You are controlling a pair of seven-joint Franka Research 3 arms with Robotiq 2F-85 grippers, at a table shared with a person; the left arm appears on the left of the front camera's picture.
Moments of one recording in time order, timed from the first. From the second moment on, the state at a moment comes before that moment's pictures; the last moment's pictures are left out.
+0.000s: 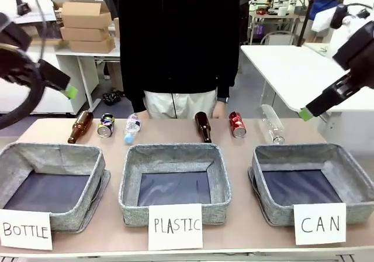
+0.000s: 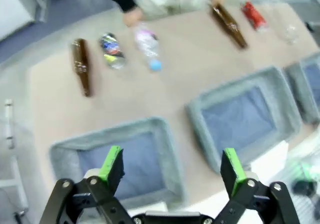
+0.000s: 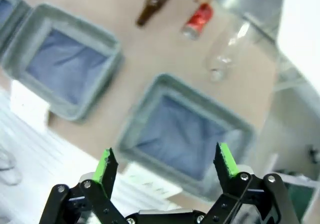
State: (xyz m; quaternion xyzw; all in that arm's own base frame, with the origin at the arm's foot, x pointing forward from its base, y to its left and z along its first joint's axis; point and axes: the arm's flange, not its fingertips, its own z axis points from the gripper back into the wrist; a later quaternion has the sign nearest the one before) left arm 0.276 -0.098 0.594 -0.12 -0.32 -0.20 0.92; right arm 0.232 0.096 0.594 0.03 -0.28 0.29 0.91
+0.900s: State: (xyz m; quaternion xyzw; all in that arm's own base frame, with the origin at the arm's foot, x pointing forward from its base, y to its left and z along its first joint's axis) left arm 0.333 0.062 0.505 -0.73 -0.11 0.05 0.67; right arm 0.246 -0.128 0.566 0.60 -0.18 -0.13 0.77
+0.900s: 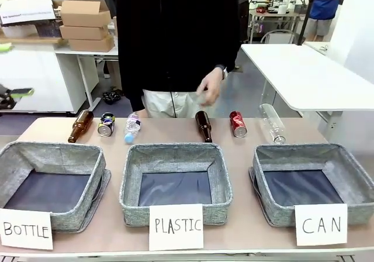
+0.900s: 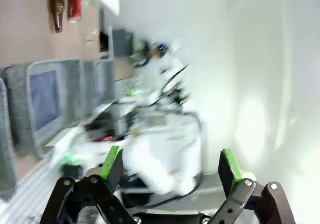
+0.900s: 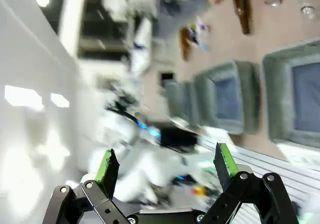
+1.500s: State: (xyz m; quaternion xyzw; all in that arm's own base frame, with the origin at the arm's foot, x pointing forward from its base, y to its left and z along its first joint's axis) left arm 0.330 0.061 0.506 -0.73 -0.11 0.05 0.68; right arm 0.242 -0.123 0.568 0.61 -0.17 -0.14 0.76
